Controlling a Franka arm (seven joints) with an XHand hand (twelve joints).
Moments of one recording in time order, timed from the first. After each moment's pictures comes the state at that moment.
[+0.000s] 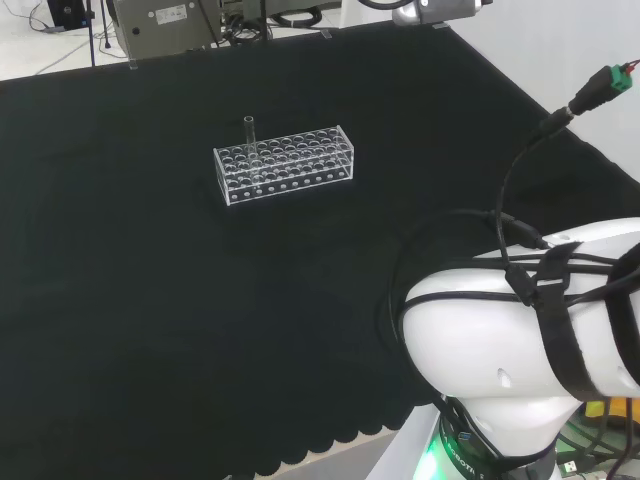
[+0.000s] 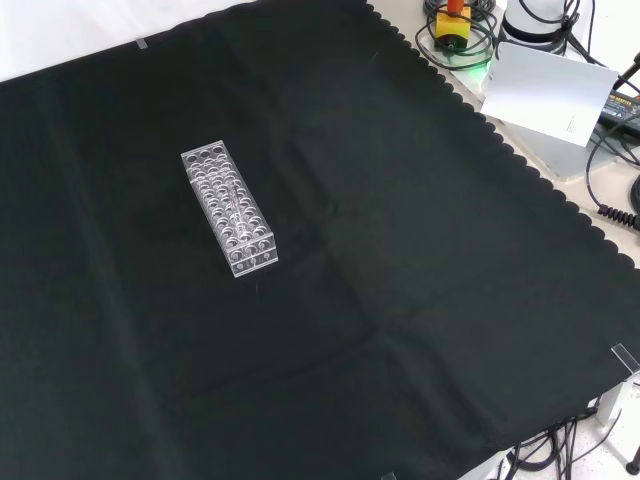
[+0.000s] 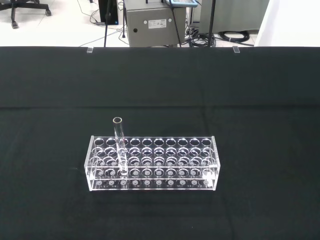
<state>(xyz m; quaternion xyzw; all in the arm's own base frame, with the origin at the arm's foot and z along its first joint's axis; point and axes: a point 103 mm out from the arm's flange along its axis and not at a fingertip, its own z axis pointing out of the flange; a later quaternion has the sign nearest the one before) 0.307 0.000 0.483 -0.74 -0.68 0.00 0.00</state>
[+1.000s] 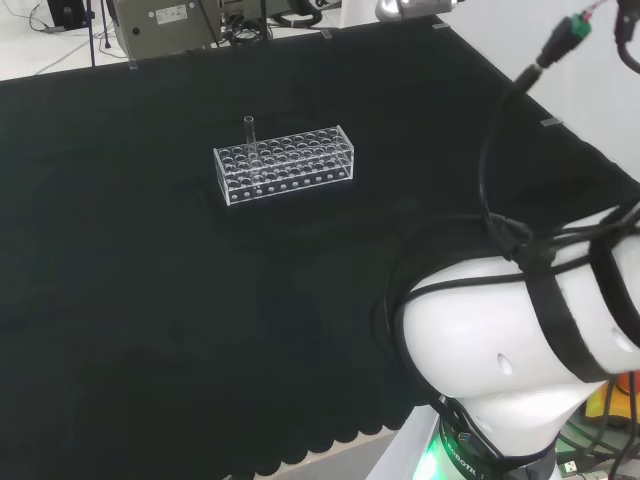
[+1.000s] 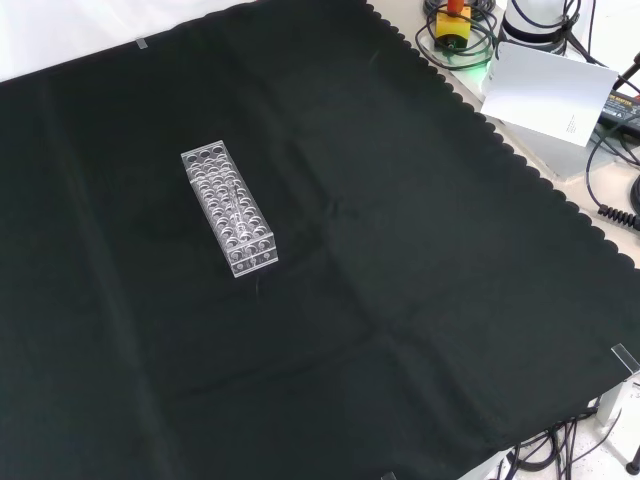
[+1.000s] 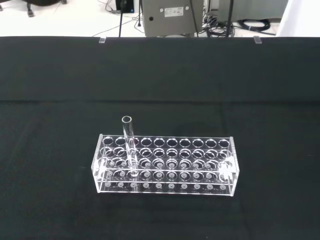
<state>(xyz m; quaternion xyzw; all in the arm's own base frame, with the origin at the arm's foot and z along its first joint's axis) 0.362 -0.004 0.460 -0.72 -0.70 0.01 0.03</state>
